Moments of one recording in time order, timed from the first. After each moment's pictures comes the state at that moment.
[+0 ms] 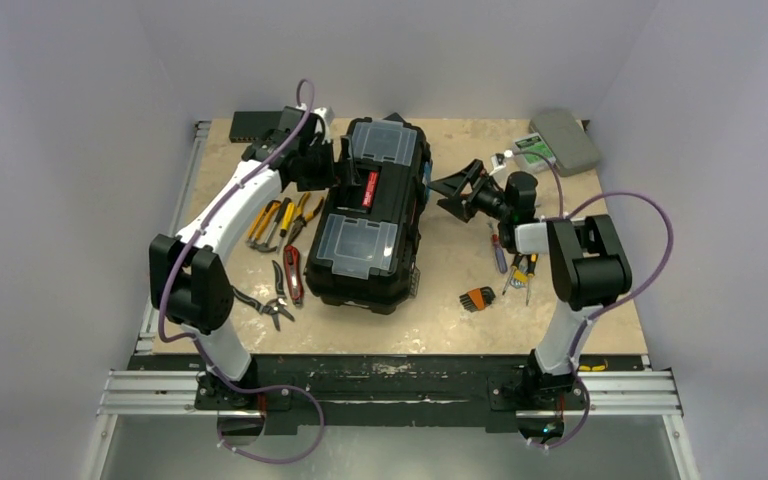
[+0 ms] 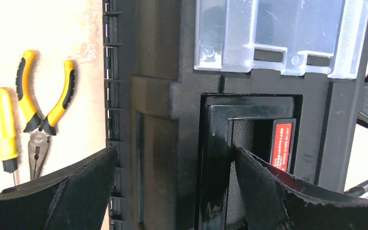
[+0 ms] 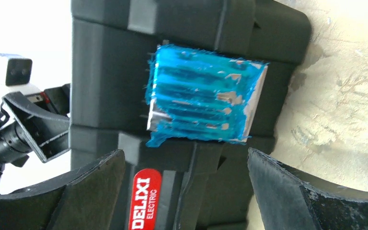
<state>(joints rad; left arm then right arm) -0.34 1.74 1.60 -0.69 0.15 -0.39 0.12 1.82 0.84 0.78 -0.72 1.11</state>
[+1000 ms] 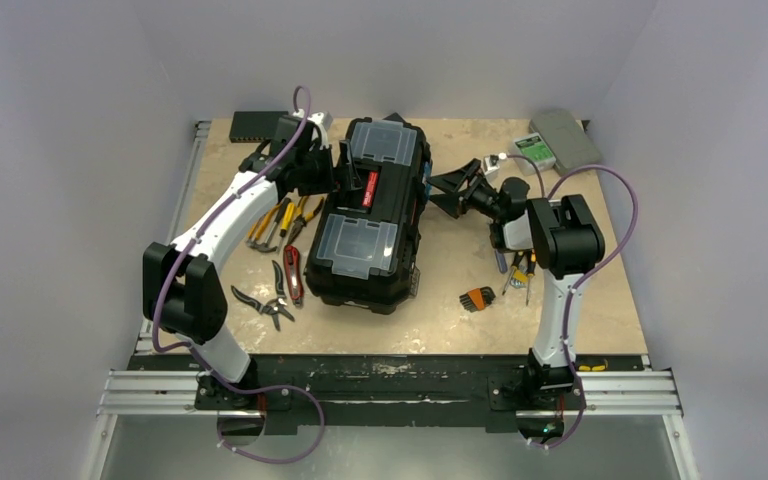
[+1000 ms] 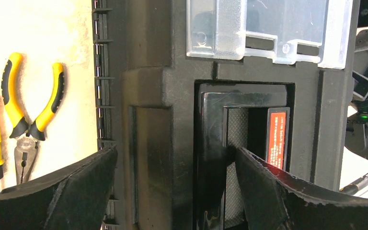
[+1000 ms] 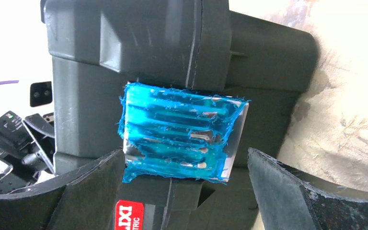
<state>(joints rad) -0.34 1.67 1.45 -0.54 0.19 -0.41 0.11 2.16 0.94 1.24 -0.80 1.37</state>
